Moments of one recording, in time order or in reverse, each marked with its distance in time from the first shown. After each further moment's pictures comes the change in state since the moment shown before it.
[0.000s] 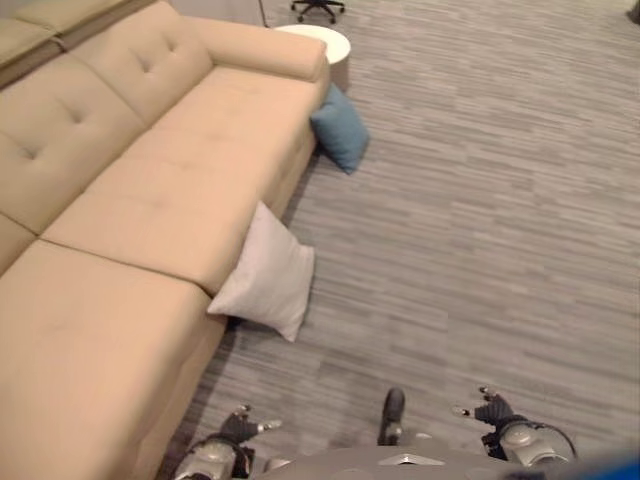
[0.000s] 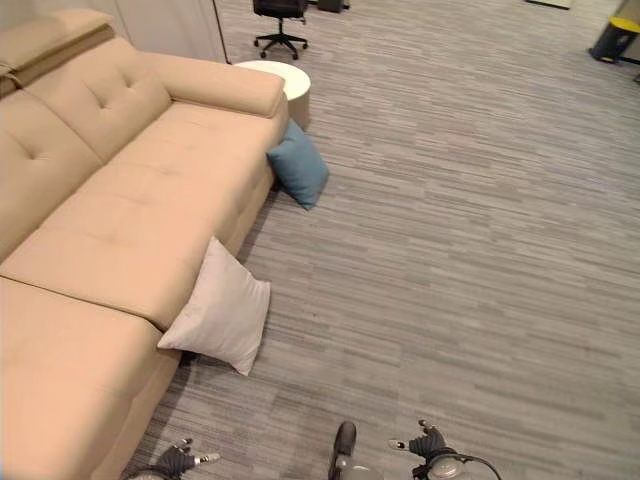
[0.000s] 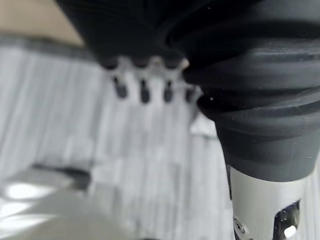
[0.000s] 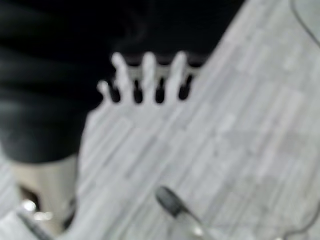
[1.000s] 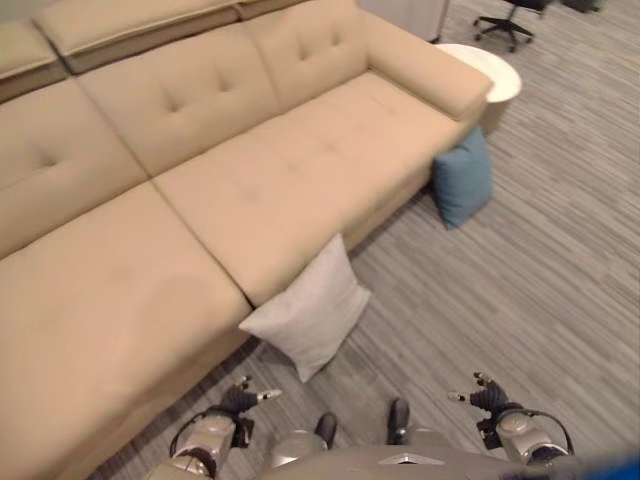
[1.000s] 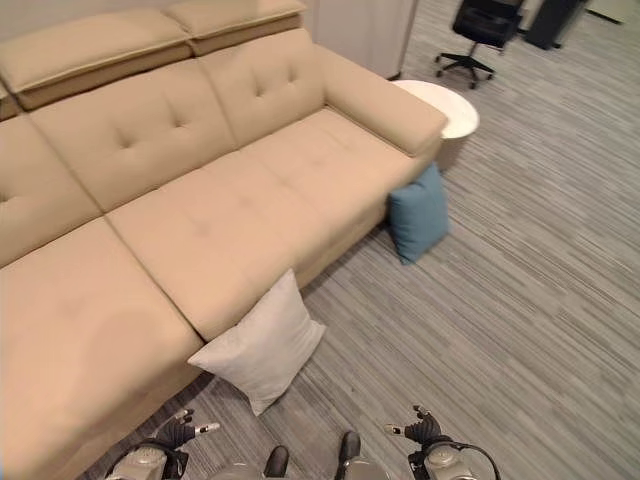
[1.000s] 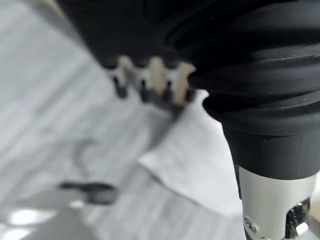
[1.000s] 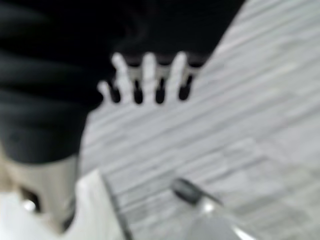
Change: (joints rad) left arm -0.043 0.018 -0.012 0.037 -0.006 -0.001 -0.012; right arm -0.017 0.007 0.011 -0.012 0.022 -0.017 0.012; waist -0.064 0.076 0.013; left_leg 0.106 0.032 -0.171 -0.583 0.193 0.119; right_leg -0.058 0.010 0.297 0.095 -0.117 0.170
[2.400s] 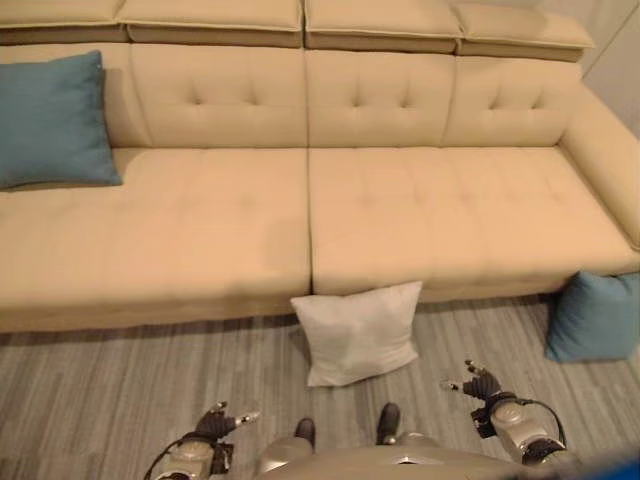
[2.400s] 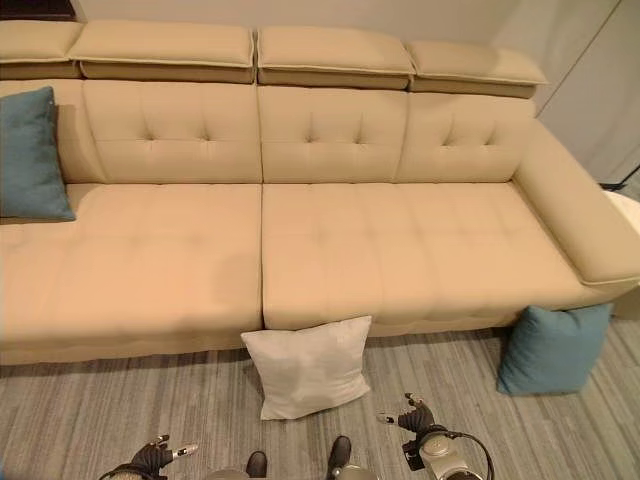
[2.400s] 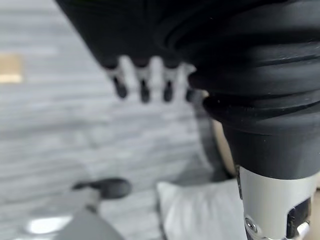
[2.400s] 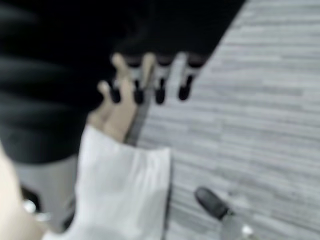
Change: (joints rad) left arm 0.064 0.051 0.066 -0.051 -0.055 -0.012 0.004; right arm -0.017 -0.013 0.012 -0.070 -0.004 -0.005 0.015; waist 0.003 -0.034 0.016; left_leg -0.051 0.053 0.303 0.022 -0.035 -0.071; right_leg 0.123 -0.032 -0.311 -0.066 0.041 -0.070
